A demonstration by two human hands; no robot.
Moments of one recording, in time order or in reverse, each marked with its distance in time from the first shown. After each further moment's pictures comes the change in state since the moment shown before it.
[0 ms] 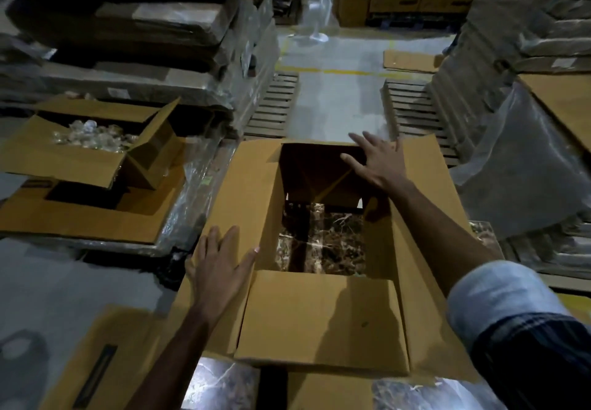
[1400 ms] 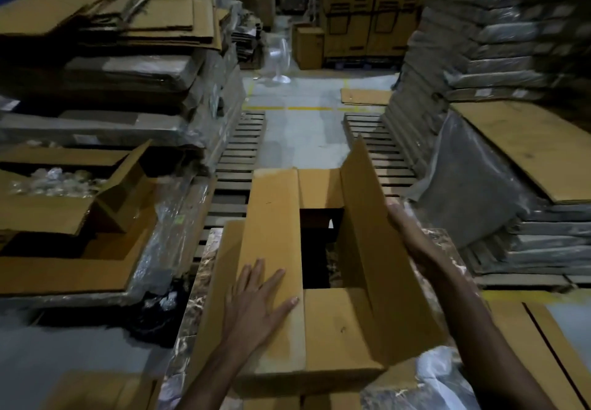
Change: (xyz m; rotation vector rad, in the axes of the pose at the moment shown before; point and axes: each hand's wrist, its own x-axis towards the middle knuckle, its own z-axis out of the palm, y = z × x) left_hand -0.054 0.073 0.017 -0.031 -0.197 0.358; right_hand -0.202 -0.006 -0.103 1.172 -0.063 0.486
